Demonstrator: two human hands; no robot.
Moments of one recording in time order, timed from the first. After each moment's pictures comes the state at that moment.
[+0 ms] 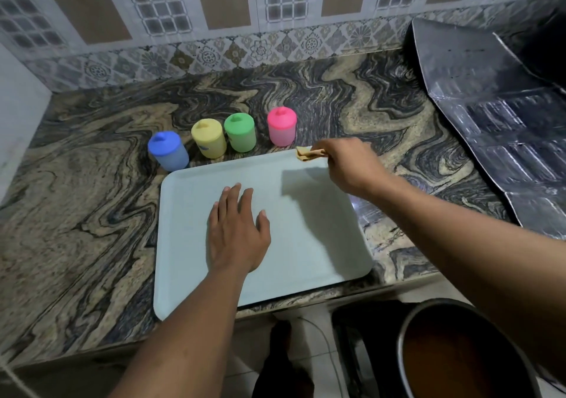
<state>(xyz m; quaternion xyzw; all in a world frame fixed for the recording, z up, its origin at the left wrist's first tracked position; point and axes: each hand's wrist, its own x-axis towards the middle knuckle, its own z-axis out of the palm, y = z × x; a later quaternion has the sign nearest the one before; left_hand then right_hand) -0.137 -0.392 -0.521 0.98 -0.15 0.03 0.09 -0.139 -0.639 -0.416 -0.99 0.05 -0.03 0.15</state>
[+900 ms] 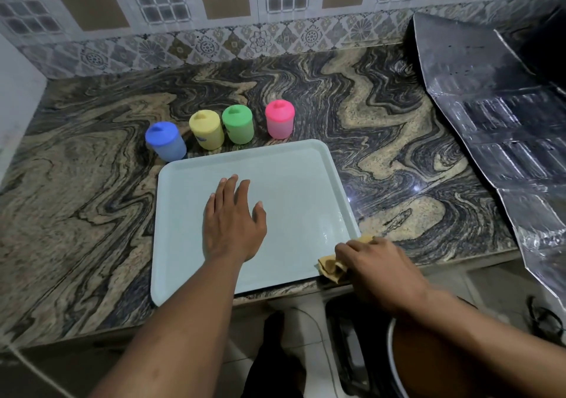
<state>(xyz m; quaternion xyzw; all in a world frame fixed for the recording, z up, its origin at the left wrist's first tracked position) -0.137 -0.392 -0.520 0.98 -0.14 0.02 0.10 -0.302 -0.606 -0.433 -0.99 -0.09 0.12 0.00</state>
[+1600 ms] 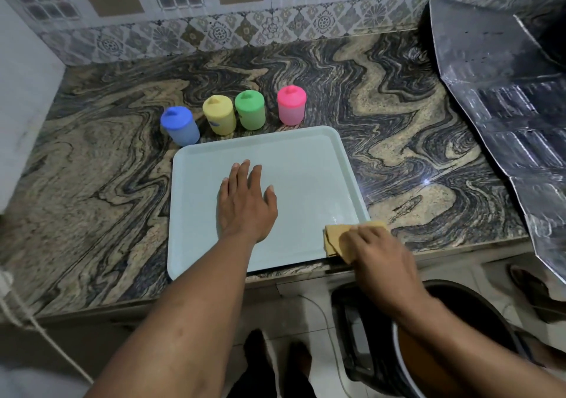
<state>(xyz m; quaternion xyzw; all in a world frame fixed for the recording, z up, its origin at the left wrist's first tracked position) -0.138 -0.394 -0.519 0.99 -0.14 0.00 0.08 -0.325 -0.577 -0.453 -1.00 0.06 0.03 0.06</state>
